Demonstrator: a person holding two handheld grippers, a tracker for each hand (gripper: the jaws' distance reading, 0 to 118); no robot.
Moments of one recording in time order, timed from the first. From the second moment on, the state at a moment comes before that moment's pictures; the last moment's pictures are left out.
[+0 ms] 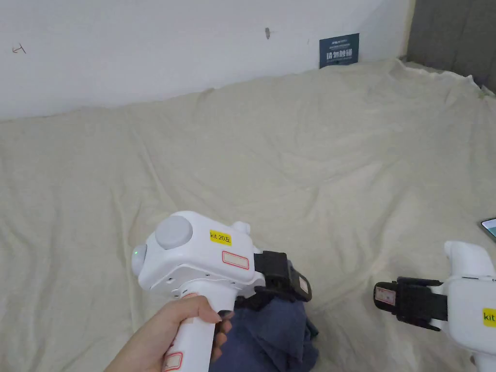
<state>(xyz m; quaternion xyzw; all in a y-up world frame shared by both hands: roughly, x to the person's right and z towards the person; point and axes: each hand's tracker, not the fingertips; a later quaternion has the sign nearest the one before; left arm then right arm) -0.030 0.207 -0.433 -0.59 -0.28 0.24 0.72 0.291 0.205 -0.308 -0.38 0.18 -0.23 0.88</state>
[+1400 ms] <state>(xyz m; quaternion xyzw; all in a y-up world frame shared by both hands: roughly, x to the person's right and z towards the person) 0.037 0.190 -0.397 -0.54 -0.31 0.12 0.77 0.295 0.215 -0.294 -0.38 0.14 -0.20 0.89</state>
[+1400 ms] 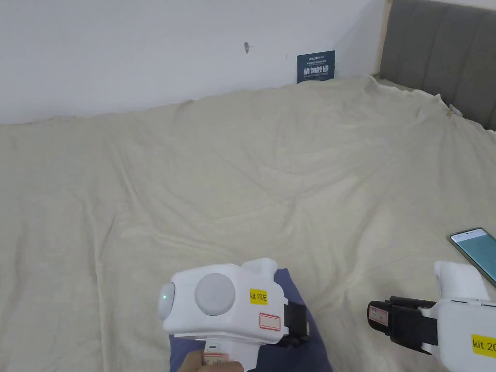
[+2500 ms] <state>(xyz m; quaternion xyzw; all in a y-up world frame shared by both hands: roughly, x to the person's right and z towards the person) -0.173 0.152 -0.385 -0.50 -0.28 0.40 0.72 0.128 0.143 -0.347 -0.37 0.15 -0.08 0.91</state>
